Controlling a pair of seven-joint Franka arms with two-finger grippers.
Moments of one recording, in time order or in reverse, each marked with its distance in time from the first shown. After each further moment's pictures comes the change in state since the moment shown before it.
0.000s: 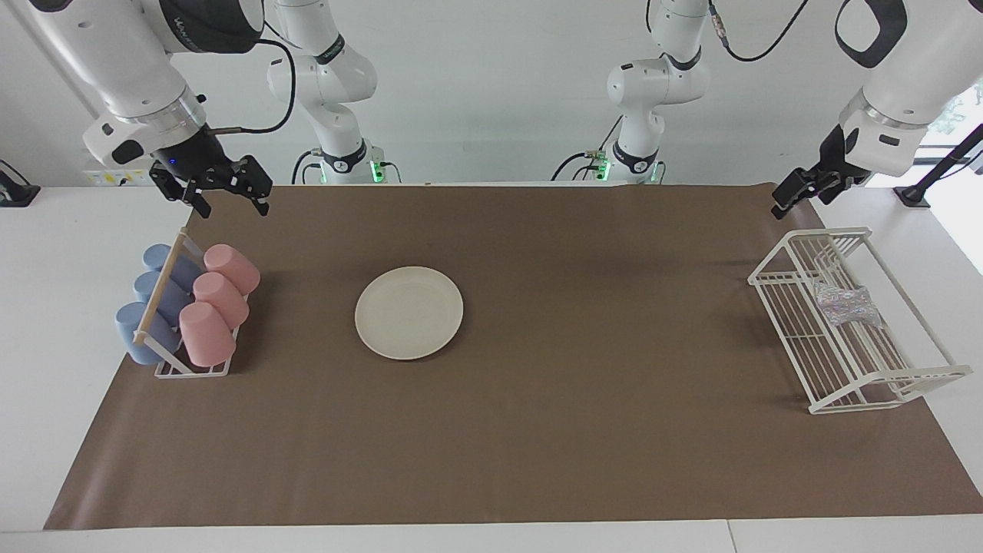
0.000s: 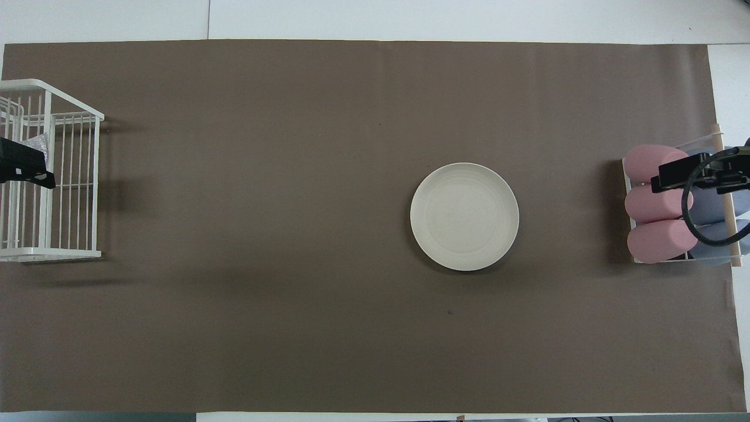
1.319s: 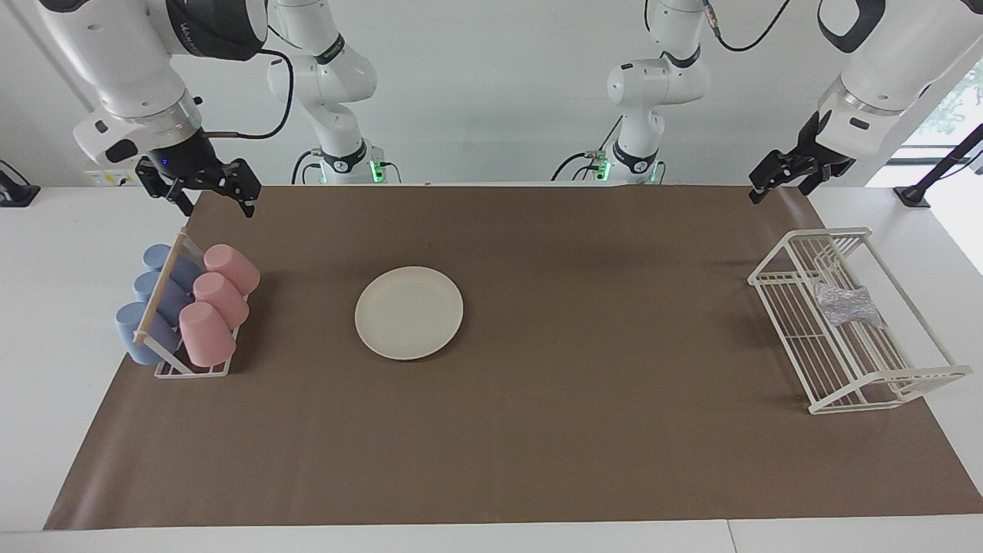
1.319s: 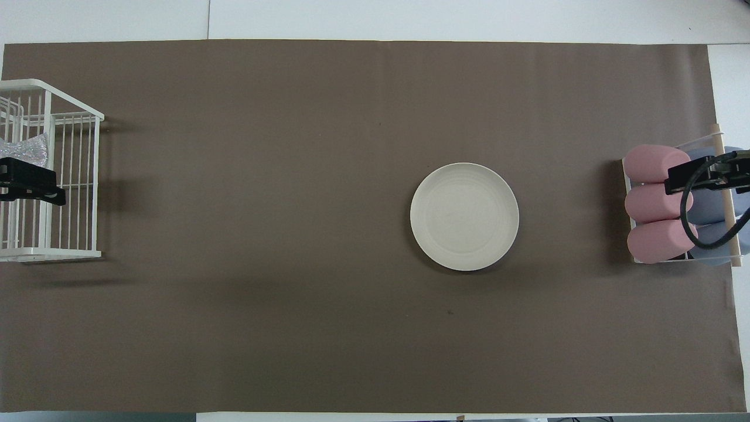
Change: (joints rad) left arm -0.013 -0.068 -0.013 -0.062 -0.004 0.009 0.061; right arm 0.005 0.000 0.009 0.000 -0.104 -0.004 -0.002
